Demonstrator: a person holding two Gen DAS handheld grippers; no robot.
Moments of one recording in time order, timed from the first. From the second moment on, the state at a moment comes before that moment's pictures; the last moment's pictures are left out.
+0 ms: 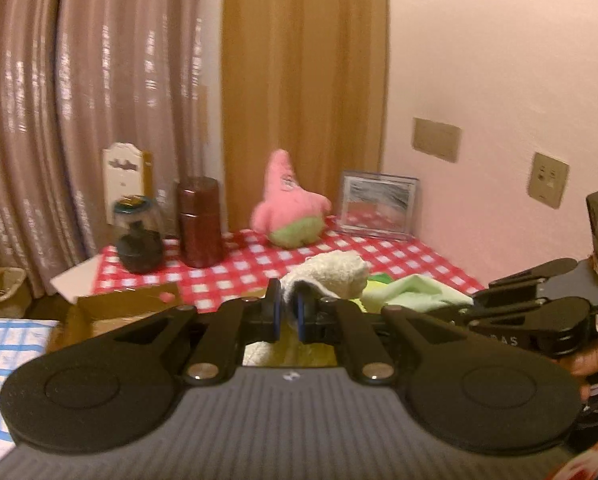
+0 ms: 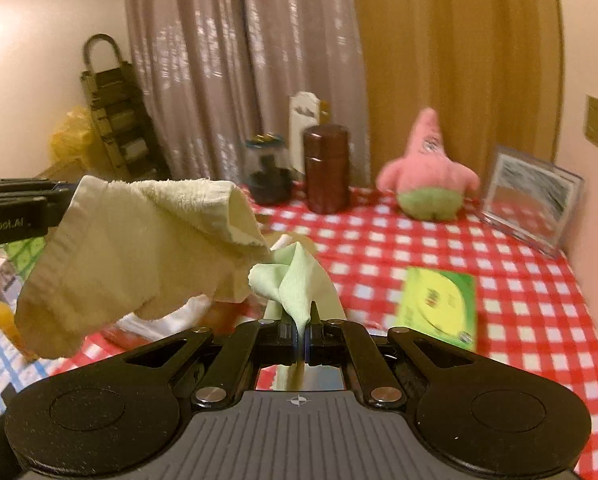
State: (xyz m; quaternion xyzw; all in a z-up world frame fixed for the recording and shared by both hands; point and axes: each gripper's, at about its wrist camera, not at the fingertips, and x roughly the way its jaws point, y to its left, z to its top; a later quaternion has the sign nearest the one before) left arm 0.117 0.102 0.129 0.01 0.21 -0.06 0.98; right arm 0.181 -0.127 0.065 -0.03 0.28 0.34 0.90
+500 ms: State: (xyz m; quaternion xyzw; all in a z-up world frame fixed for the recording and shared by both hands) left arm 0.134 0.225 0.129 -0.01 0.24 0.04 0.97; right arm 0.211 0.001 0.067 -0.02 0.30 0.42 0.86
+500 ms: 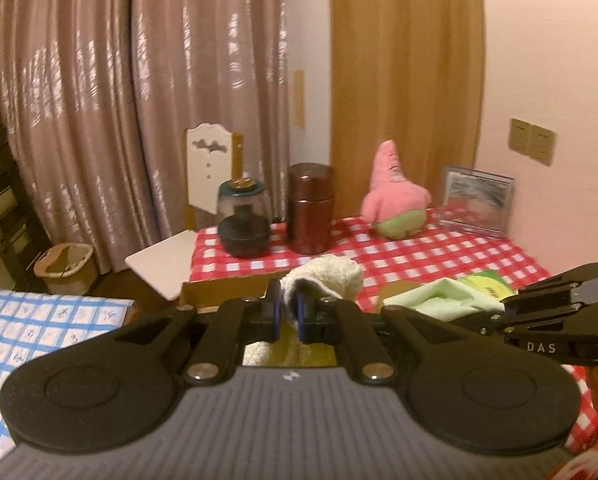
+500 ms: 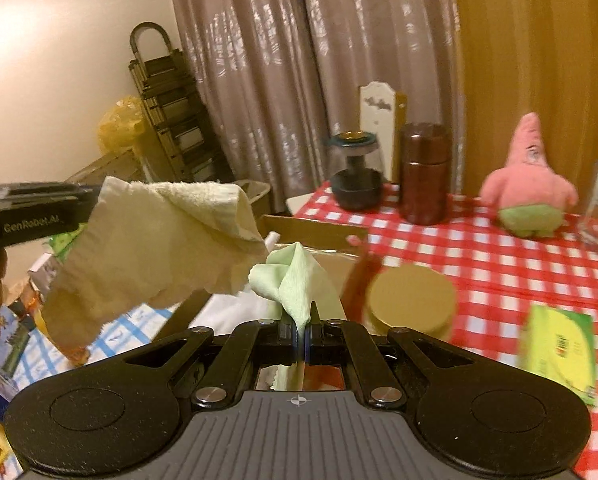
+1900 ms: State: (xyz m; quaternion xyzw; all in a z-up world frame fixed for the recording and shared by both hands) left arm 0.187 0.321 0.001 -0.05 0.32 0.09 0.94; right arm 0.312 0.168 -0.062 -0.10 0.38 0.42 0.82
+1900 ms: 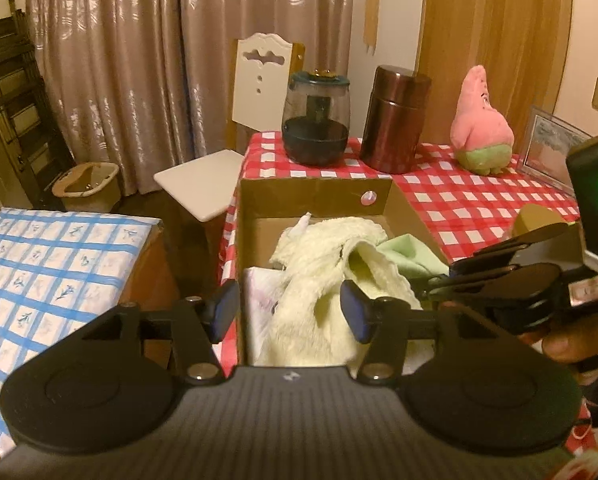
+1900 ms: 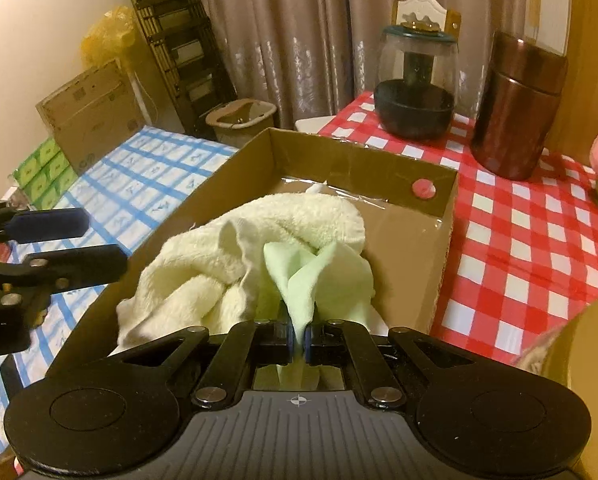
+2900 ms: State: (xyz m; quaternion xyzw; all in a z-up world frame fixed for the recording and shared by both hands) left arm 0.094 0.150 0.059 -0.06 0.24 0.06 0.97; right arm 0.169 -0.090 0.021 -0.02 0.29 0.30 0.91
